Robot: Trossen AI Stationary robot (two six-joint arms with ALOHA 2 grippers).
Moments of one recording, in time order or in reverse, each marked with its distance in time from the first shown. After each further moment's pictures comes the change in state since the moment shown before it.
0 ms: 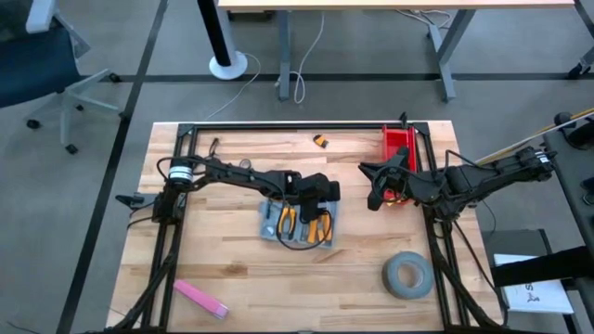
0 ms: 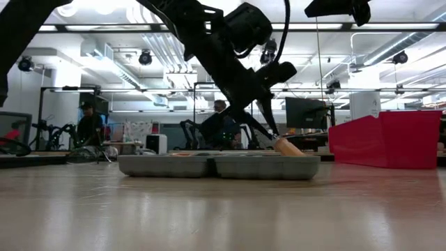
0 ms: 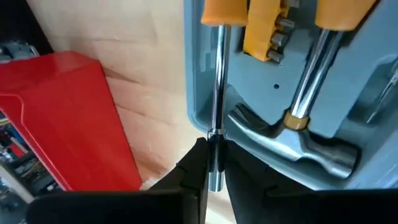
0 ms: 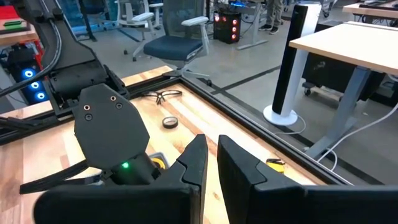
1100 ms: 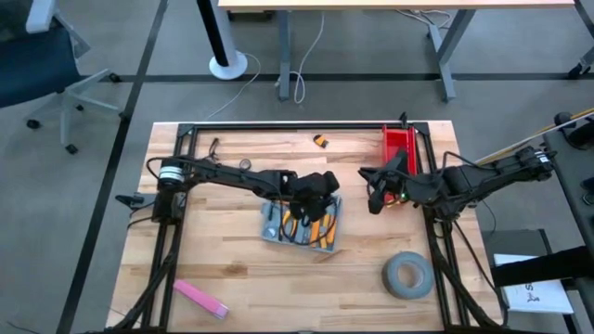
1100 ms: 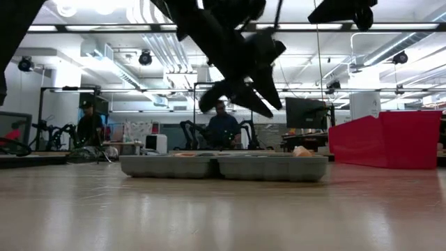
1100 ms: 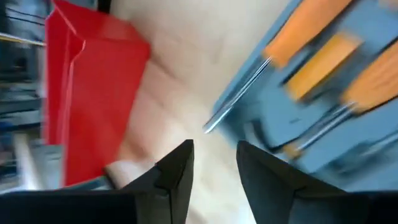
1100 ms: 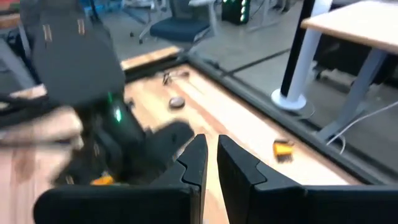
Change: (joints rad) left arm -0.024 -0.088 0.000 -0.035 0.064 -0.529; right arm 0.005 0.000 0.000 -0.086 -0.054 0.066
